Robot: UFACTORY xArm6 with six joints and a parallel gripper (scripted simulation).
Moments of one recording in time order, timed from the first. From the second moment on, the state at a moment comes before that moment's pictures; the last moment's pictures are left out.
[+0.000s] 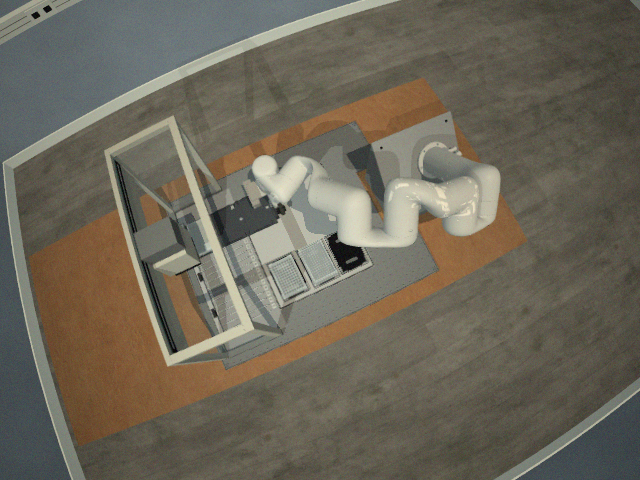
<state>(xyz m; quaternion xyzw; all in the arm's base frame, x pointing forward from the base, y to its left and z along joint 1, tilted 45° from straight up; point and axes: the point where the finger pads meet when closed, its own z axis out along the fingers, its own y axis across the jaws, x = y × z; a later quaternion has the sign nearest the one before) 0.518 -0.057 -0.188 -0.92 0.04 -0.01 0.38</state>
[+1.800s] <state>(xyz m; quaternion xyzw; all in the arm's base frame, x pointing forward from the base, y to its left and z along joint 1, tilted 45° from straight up) 0.508 -0.089 -0.154 -0.92 0.04 -0.01 0.38</state>
